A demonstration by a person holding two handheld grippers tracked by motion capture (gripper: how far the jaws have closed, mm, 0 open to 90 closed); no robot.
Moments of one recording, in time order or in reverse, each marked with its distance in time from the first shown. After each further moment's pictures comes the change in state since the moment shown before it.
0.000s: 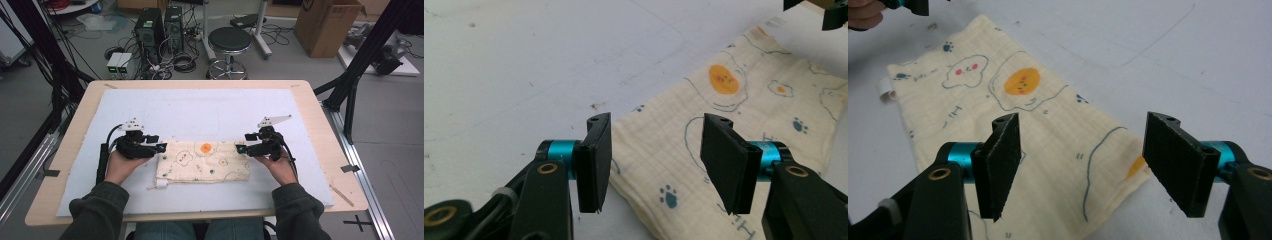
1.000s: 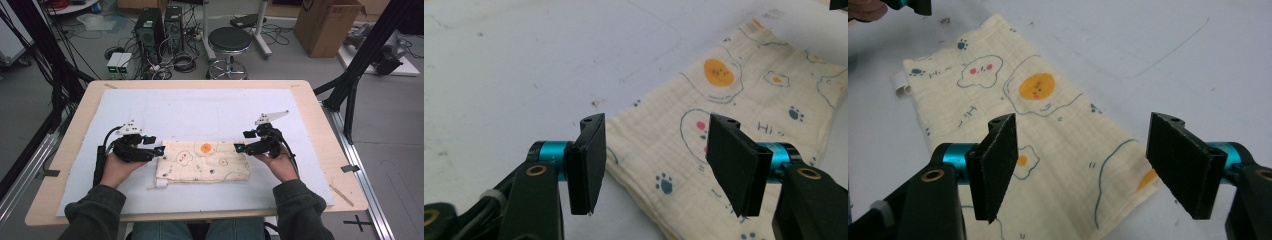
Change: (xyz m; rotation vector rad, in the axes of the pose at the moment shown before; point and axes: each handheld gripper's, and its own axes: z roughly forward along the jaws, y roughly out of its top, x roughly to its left) left arm -0.006 0.001 -0.008 -0.006 0.020 0.038; right arm 0.007 0.017 -0.004 0.027 0.010 -0.058
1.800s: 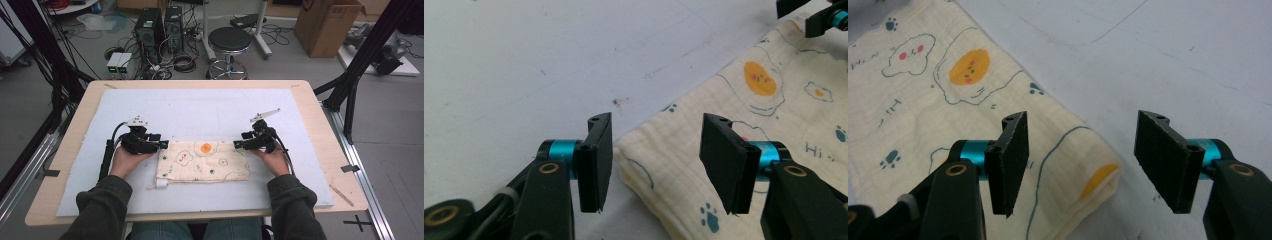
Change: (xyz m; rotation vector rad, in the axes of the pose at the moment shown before) left arm 0.029 -0.005 0.036 0.051 0.002 -0.110; right arm -0.038 -0.013 0.037 0.092 -0.024 0.091
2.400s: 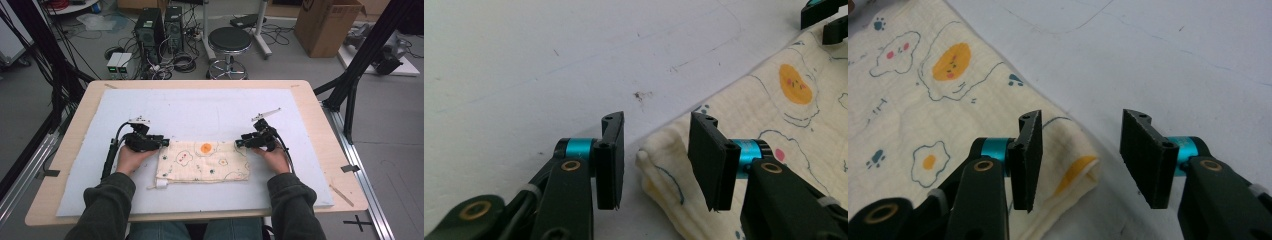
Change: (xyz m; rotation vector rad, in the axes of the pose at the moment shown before) left arm 0.012 -0.004 0.020 0.031 -0.006 -0.094; right arm -0.014 -0.004 0.006 0.027 0.020 0.046
